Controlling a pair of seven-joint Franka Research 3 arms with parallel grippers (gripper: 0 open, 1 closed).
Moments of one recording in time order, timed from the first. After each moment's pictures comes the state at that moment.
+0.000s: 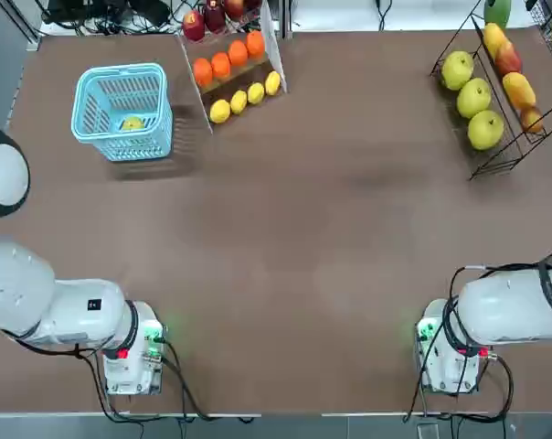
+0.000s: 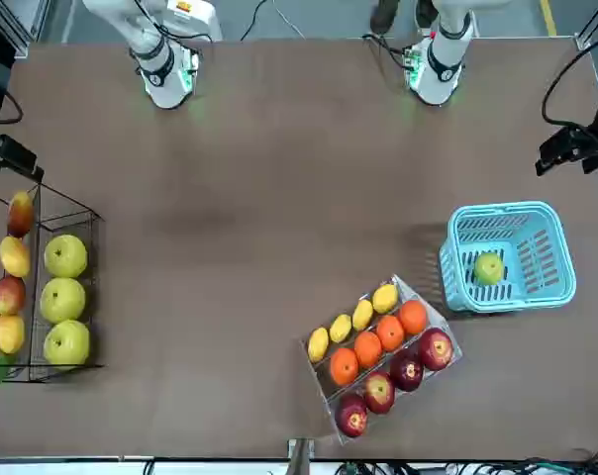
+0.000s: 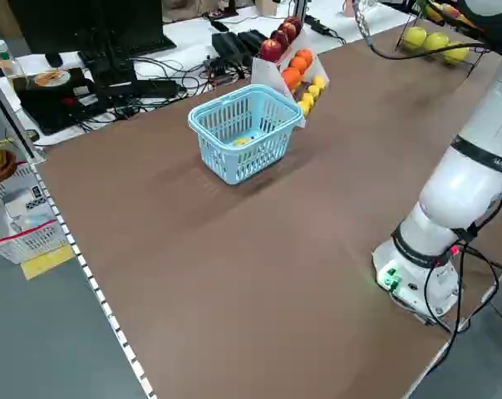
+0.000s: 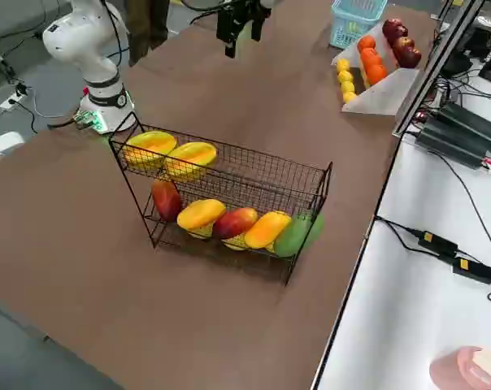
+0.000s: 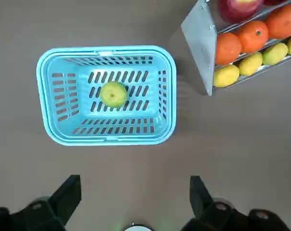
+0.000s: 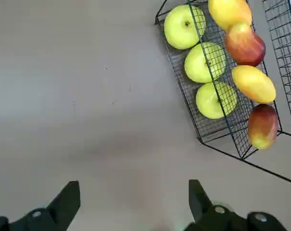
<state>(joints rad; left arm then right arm) 0.03 0.08 -0.06 -1.38 -0.01 1.41 -0.05 0.01 0.03 -0.09 -1.46 0.02 1.45 0.08</state>
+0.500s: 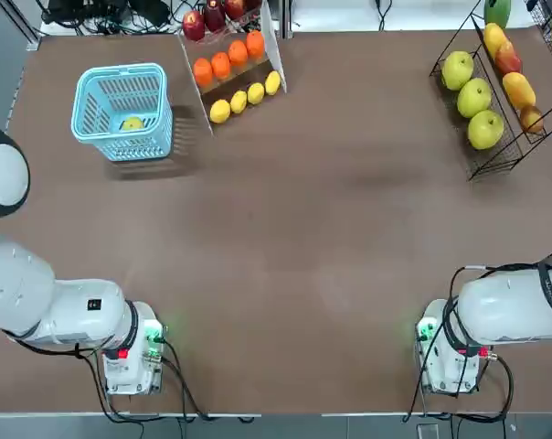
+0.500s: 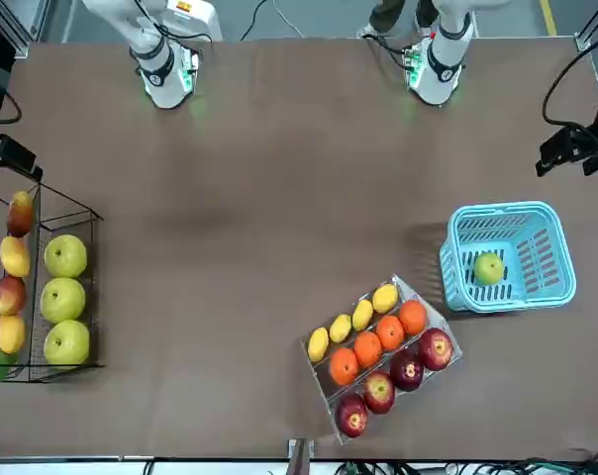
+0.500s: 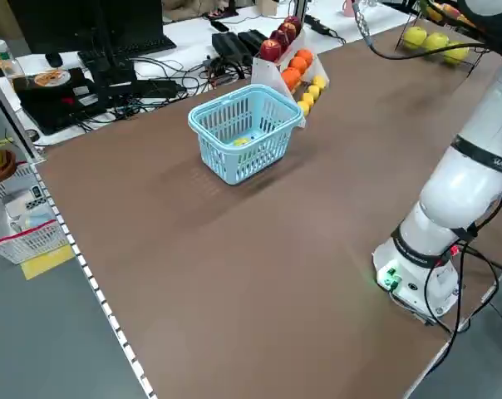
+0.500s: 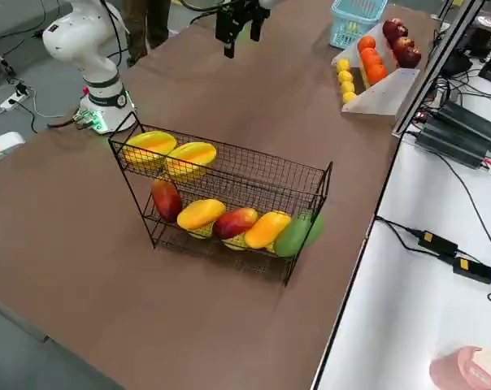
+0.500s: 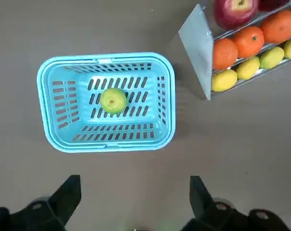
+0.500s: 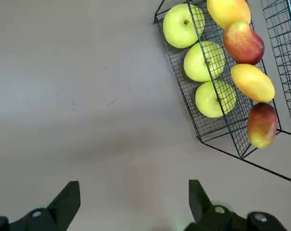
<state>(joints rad) 0.03 0.08 -0.06 -1.39 -0.01 1.44 -0.04 0.01 0.03 -0.10 -1.46 0.02 1.45 0.08</state>
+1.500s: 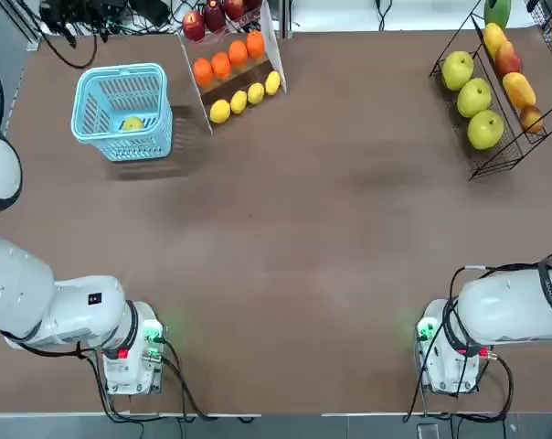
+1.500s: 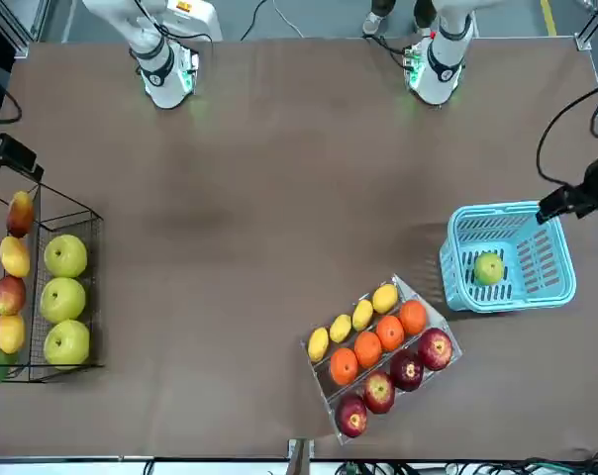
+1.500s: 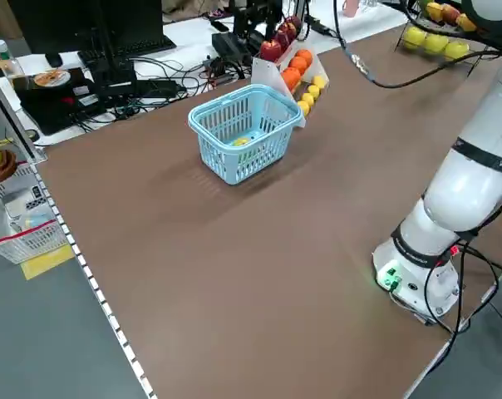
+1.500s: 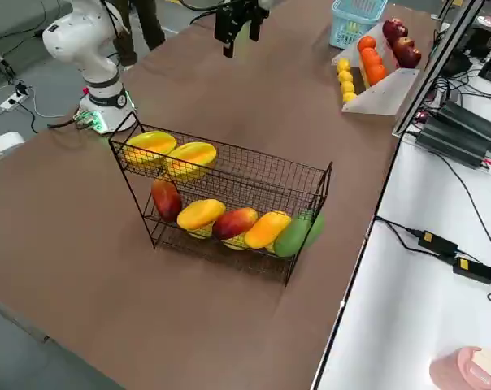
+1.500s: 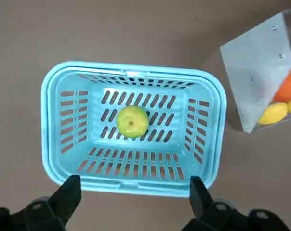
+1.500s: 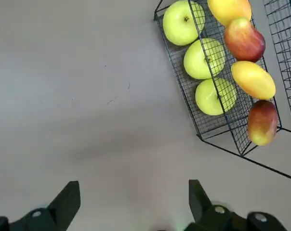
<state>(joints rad) 0.14 0.07 -0.06 -1.75 0.00 1.85 -0.03 0.01 0.03 -0.10 -1.46 0.02 1.44 0.09</state>
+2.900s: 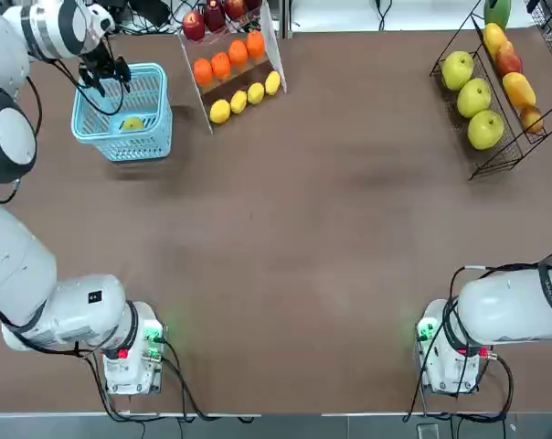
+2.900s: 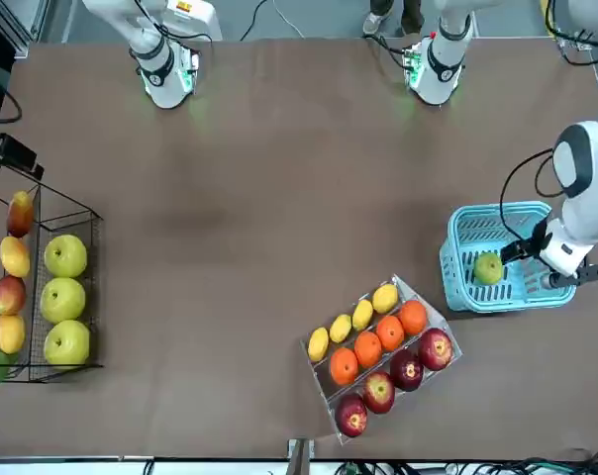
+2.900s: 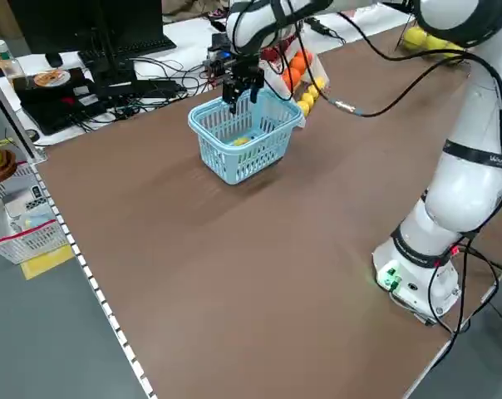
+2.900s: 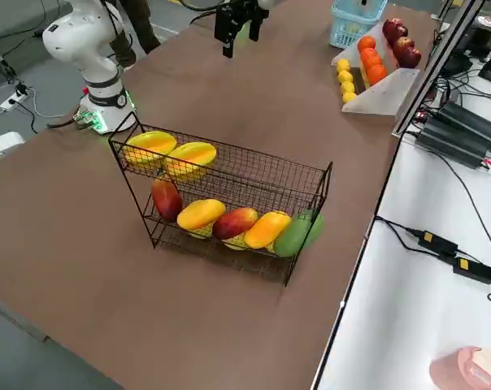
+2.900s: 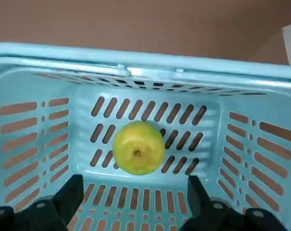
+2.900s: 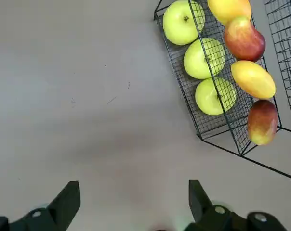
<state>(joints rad) 0.17 0.27 -0.06 -1.93 0.03 2.18 -0.04 0.01 0.03 -0.10 -1.46 0.02 1.44 0.09</state>
